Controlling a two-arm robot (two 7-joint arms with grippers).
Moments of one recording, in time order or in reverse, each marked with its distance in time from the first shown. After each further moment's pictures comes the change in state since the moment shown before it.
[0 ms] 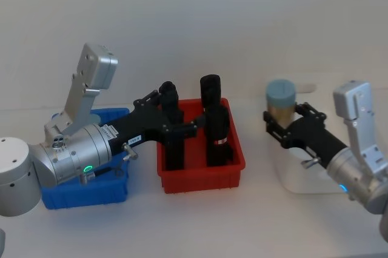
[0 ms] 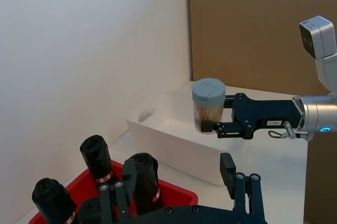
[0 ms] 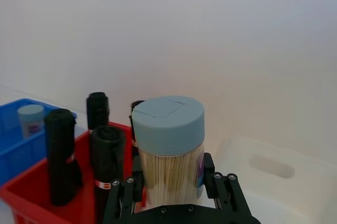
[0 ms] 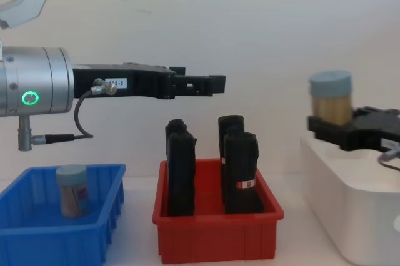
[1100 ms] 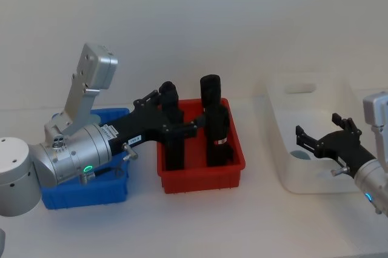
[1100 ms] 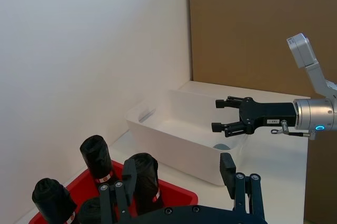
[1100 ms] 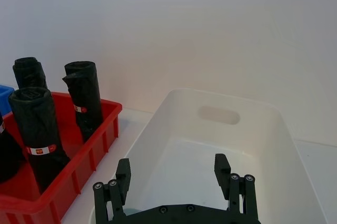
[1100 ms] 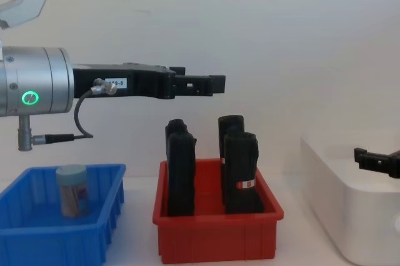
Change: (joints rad) left arm 0.000 0.000 0.000 0.000 0.000 0.000 0.000; right arm -0.031 0.040 0.052 0.042 0.045 0.070 -0.114
